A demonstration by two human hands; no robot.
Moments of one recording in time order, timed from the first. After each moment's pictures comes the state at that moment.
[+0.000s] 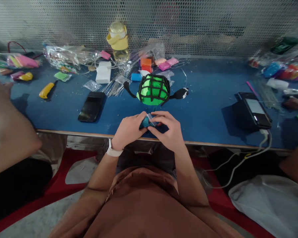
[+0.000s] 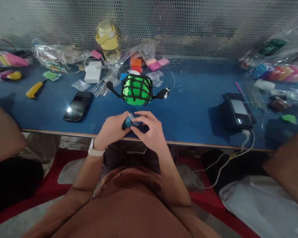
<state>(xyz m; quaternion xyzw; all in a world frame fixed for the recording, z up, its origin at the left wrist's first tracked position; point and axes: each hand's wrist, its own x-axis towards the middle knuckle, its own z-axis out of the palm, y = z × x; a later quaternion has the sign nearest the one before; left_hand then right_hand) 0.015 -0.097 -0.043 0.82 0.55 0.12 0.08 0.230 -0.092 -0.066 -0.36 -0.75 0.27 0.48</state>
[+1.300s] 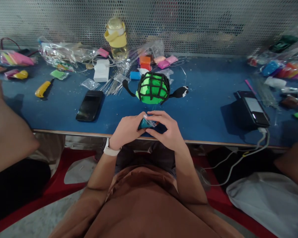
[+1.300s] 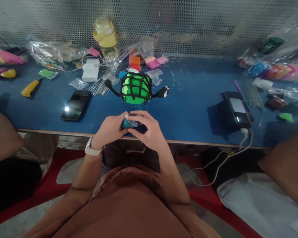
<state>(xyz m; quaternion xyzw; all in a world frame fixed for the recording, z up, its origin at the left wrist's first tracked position) 0.008 -0.095 -0.050 0.83 0.52 0.15 0.10 0.232 -0.094 -0.062 -0.33 -0.78 0.30 0.44</state>
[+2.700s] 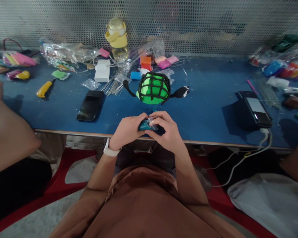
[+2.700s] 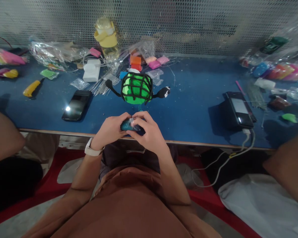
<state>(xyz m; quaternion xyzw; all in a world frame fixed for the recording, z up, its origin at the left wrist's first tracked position) 0.002 -0.094 -0.053 0.85 0.49 0.18 0.11 0.230 -0.094 -0.072 -0.32 -0.81 0.22 0.44</state>
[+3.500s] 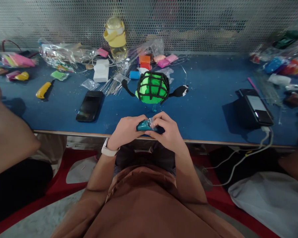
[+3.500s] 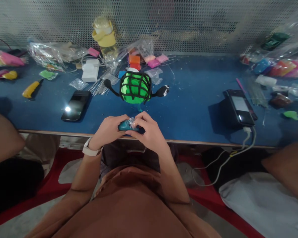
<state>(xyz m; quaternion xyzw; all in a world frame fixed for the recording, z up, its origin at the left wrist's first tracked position) 0.000 -0.095 -0.048 0.84 0.49 0.19 0.15 0.232 -0.093 -0.073 -0.32 -0.80 0.24 0.45</state>
